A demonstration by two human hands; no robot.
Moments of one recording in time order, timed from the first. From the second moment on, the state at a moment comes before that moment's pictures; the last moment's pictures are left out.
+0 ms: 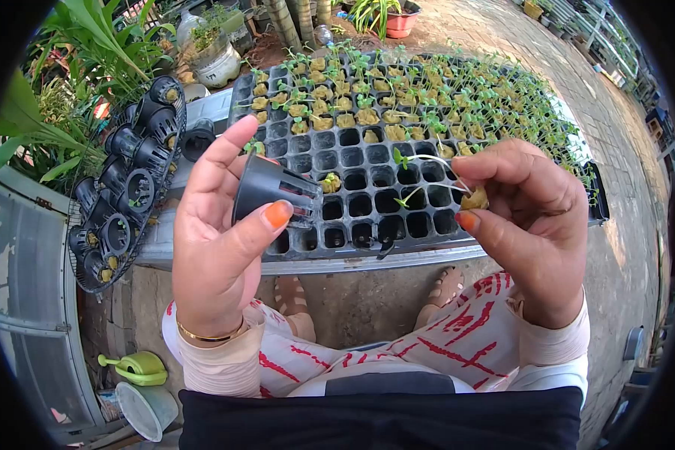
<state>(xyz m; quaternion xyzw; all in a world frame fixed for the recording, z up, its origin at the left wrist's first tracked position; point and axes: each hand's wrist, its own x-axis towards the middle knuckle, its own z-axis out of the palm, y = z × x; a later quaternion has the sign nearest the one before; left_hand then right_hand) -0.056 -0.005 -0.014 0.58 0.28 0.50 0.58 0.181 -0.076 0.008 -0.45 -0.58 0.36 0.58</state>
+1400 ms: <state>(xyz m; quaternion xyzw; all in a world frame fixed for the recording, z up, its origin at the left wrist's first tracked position) -0.043 -0.019 -0.035 0.13 -0.01 0.42 0.90 0.164 -0.078 0.010 -0.39 -0.77 0.13 0.50</state>
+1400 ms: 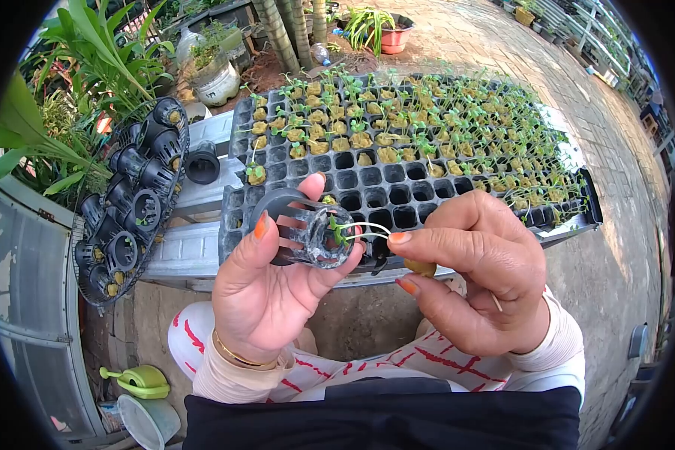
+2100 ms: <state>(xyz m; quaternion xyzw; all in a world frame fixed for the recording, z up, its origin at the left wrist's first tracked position) -0.040 -0.019 -0.030 0.26 0.04 0.45 0.85 0.170 -0.079 0.010 -0.39 -0.77 0.11 0.49</state>
